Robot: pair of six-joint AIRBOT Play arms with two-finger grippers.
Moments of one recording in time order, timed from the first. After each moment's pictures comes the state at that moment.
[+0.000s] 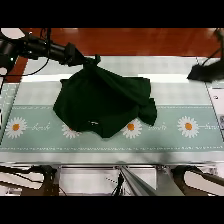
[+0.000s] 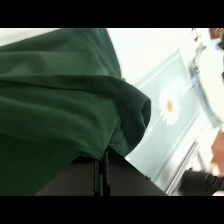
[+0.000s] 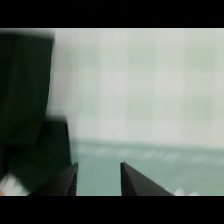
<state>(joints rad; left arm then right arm) -0.05 -1.63 1.68 0.62 -1.37 -1.20 -0.22 -1.29 1.35 -1.26 1.38 1.38</state>
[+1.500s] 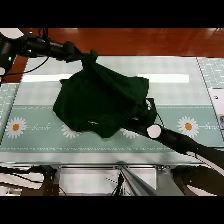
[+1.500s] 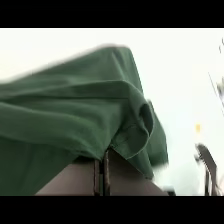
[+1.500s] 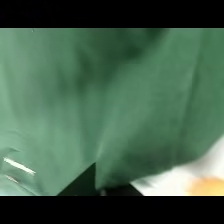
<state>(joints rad) -0.04 -1.62 1.68 0.65 -1.19 -1.16 0.75 -1.26 0.54 -0.47 0.09 1.63</state>
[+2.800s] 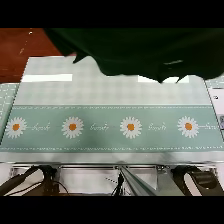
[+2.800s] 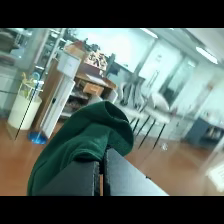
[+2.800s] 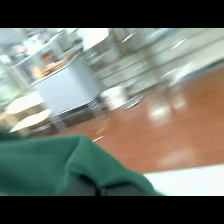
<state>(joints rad) 0.31 -1.14 1.90 0.39 -0.93 -1.24 -0.02 -0.44 1.09 -0.95 0.70 1.63</state>
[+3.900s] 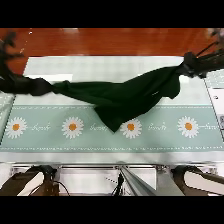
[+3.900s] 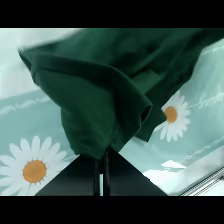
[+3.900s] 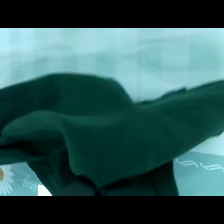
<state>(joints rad) 0.08 -0.97 1.06 0.94 -1.33 -1.28 -0.17 -1.38 1.44 -0.96 1.36 1.49</state>
